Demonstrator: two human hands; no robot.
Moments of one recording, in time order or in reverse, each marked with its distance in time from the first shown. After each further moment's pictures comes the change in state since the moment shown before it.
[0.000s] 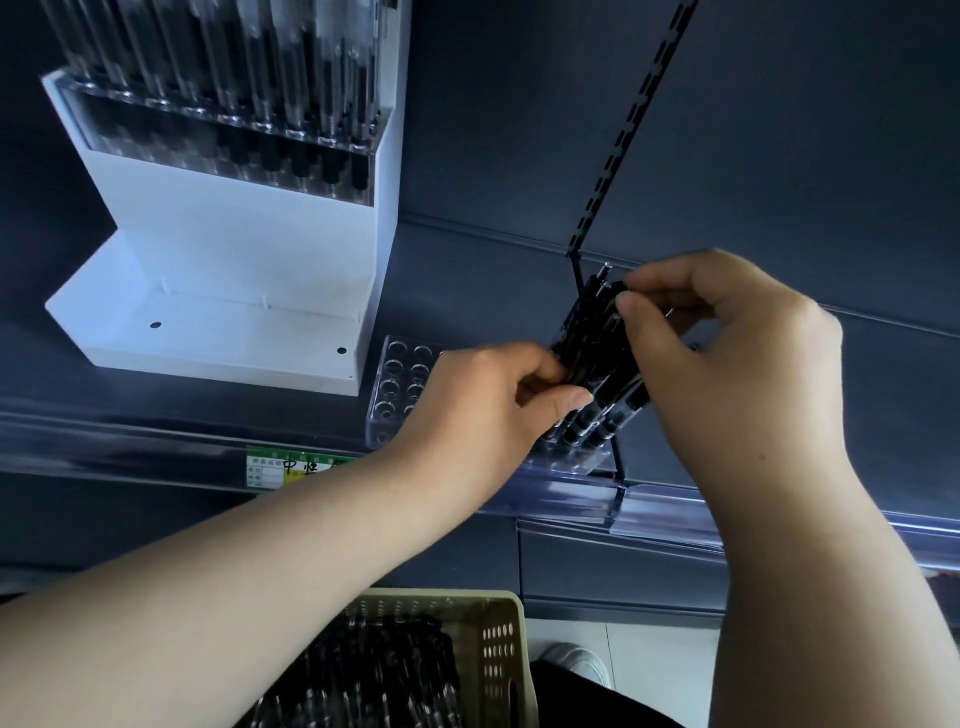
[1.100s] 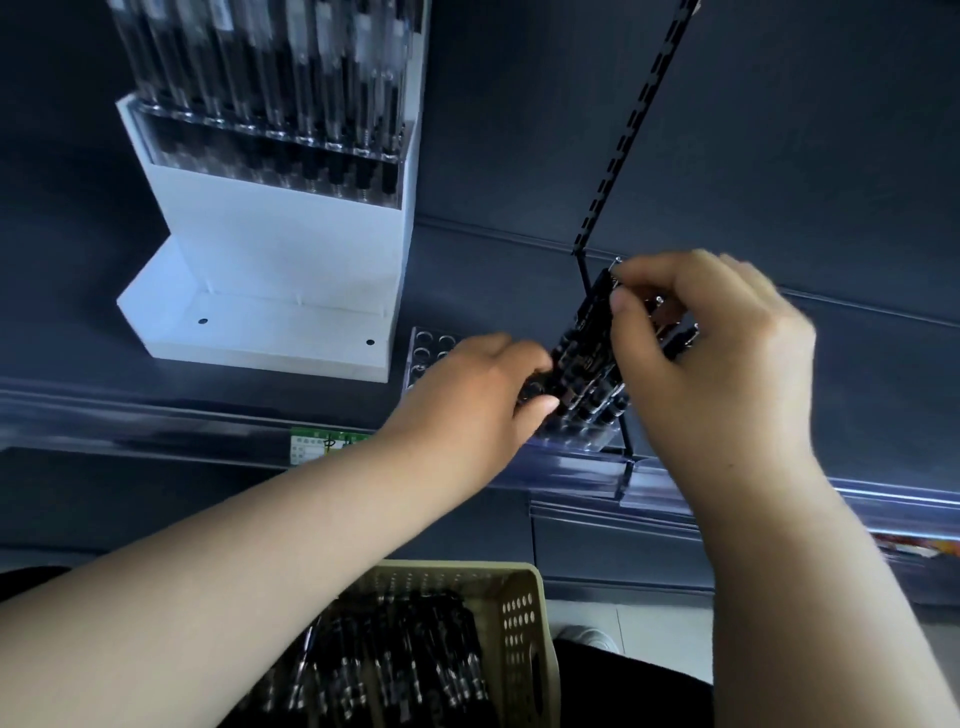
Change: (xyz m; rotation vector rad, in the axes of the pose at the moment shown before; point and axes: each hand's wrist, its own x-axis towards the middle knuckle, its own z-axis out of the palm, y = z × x) left_hand -0.019 -0.010 -0.025 0.437 -0.115 0.190; right_hand -0.021 -0.015 0.001 -0.071 0.112 -0.199
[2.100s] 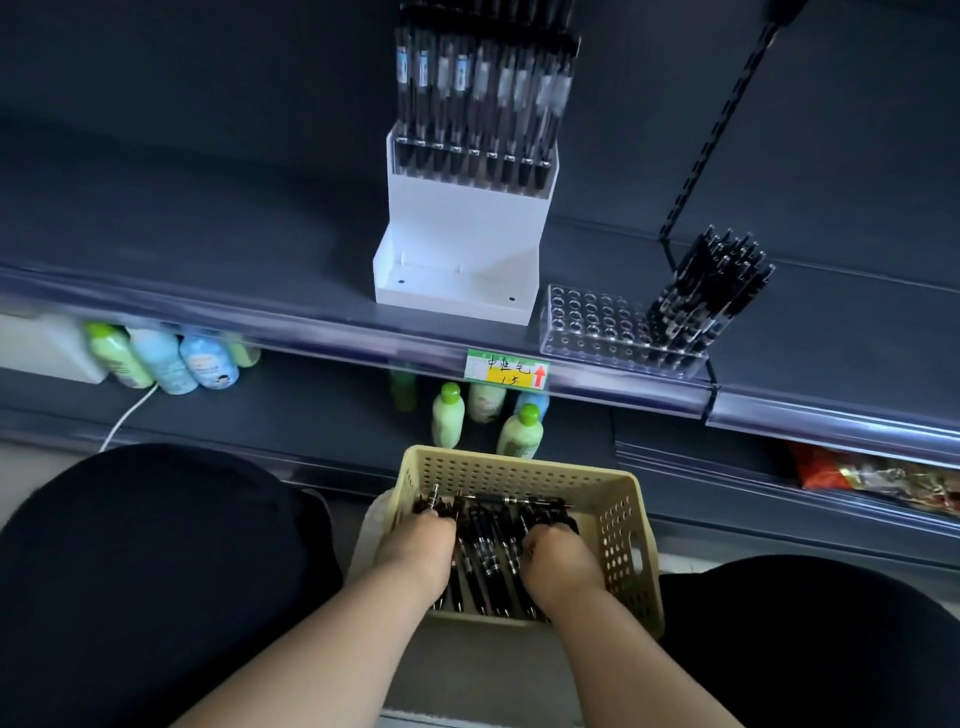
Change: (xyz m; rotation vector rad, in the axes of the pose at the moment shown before) left_hand -0.228 -0.073 0.010 0.412 -0.733 -0.615; right_hand -0.251 -0.062 0.108 -0.198 -1.174 0.586
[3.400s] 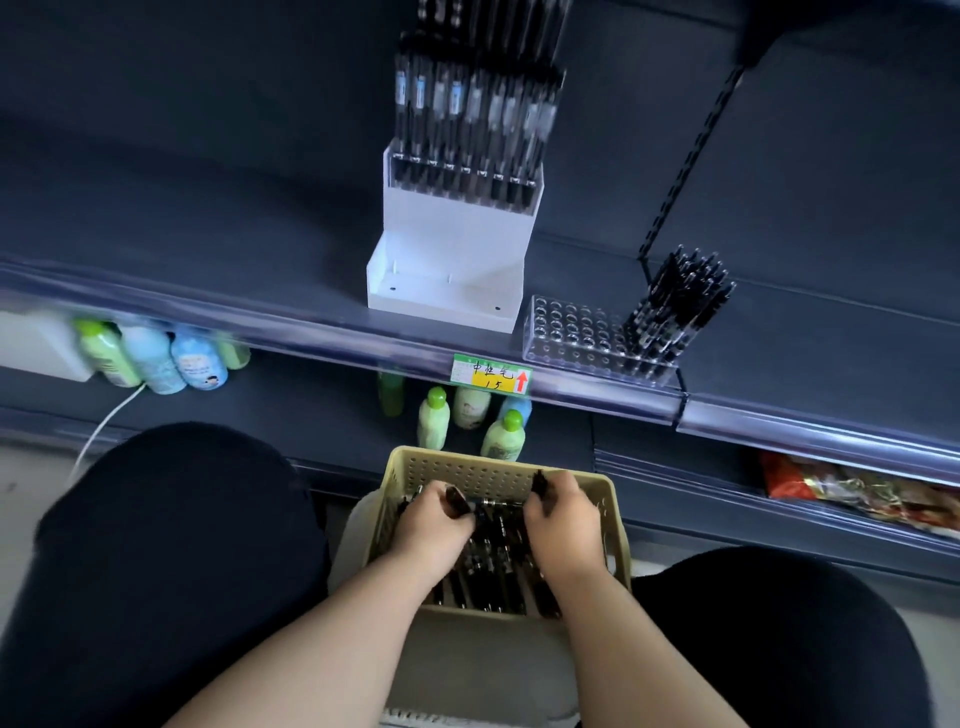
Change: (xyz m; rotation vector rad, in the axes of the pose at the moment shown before) left_hand 0.012 0.026 0.008 -1.096 0.259 -0.175; right_hand -0.018 -0.004 -0.040 0.518 0.426 -0.043
